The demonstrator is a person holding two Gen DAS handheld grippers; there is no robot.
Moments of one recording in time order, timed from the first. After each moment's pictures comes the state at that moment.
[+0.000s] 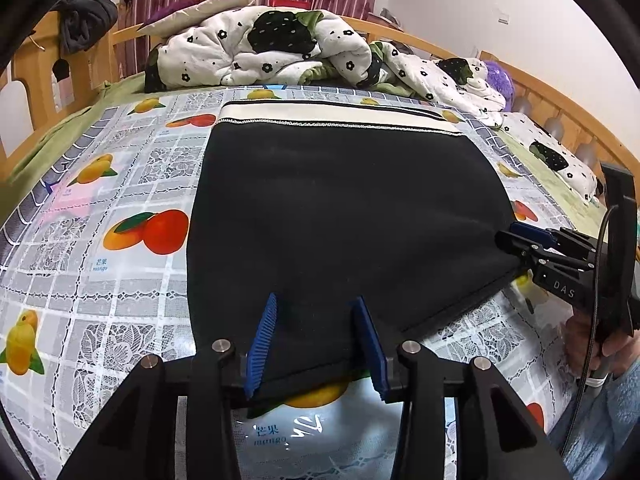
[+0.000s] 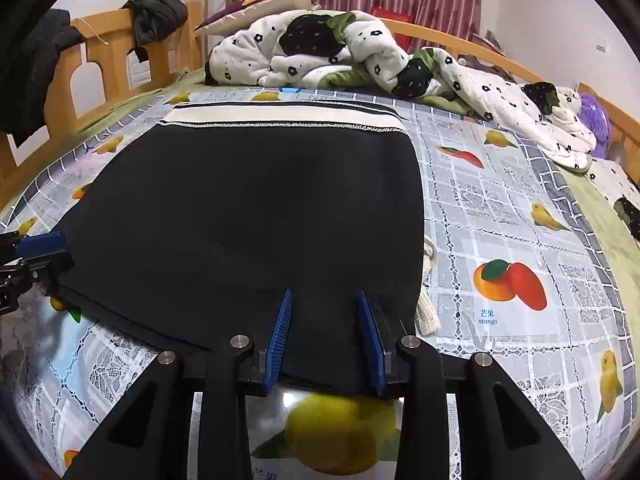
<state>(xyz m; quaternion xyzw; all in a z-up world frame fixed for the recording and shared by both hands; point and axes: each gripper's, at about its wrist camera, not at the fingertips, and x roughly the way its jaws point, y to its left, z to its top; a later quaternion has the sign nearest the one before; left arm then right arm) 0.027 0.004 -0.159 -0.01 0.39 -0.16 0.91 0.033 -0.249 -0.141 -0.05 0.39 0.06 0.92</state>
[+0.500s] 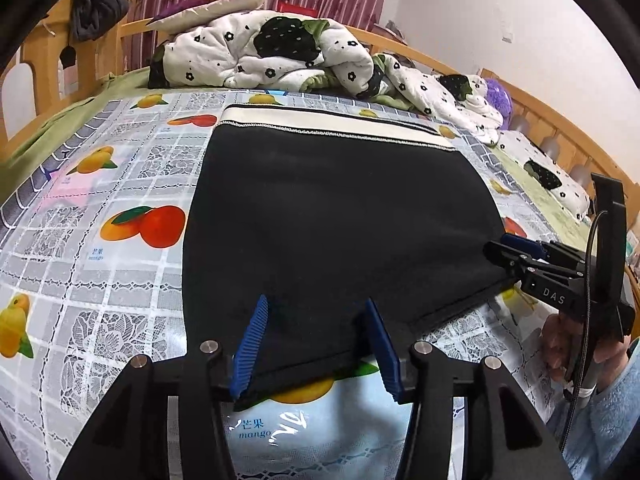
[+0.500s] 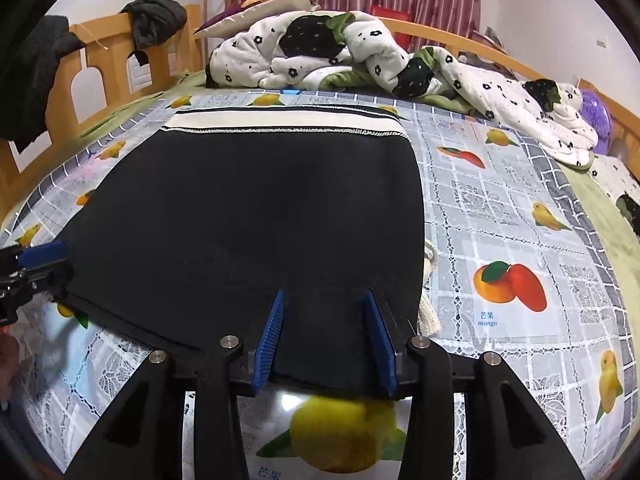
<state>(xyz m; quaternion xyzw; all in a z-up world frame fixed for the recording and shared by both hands) 0.022 0.011 -0.156 -0.05 0.38 -0.16 0.91 0.036 -0.250 -0.135 -0.04 0.39 0.06 0.92</state>
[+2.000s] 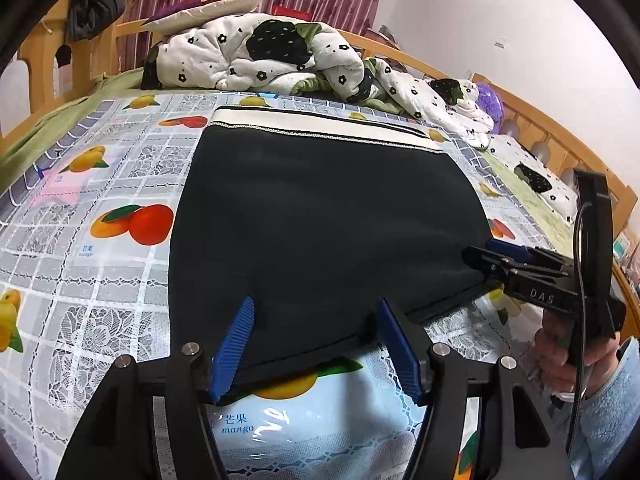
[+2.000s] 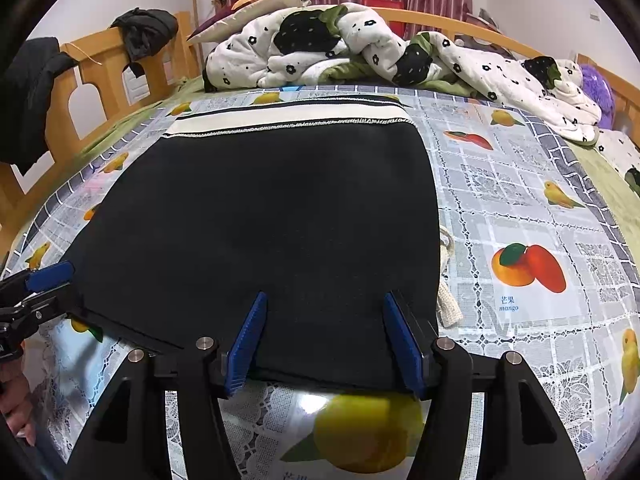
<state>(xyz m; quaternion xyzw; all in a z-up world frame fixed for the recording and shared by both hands) 0.016 0.004 -0.155 -0.05 0.38 -0.18 0.91 0.036 -0.249 -0.140 0.00 0.40 0.07 0.91</state>
